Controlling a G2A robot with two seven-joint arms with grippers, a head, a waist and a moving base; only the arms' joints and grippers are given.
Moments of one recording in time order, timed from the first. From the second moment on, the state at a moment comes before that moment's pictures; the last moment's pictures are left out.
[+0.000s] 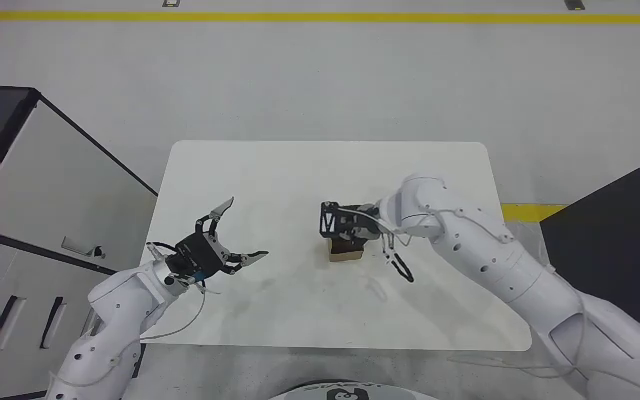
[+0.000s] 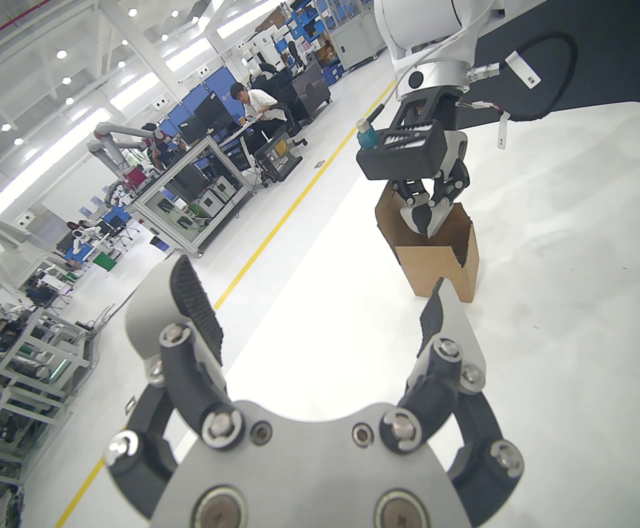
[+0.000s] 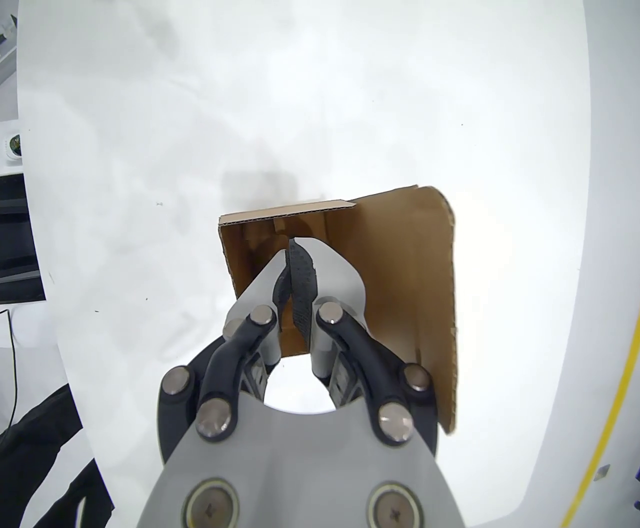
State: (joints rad) left arm 1.82 -1.01 -1.62 -1.93 1.81 -0.58 0.54; right arm -0.80 -1.08 0.61 -1.53 -0.92 -0.71 0.94
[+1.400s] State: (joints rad) left arm 1.82 -1.01 -1.62 -1.93 1.81 -0.58 0.54; right arm -0.74 -1.20 0.45 -1.33 -0.94 -0.65 0.97
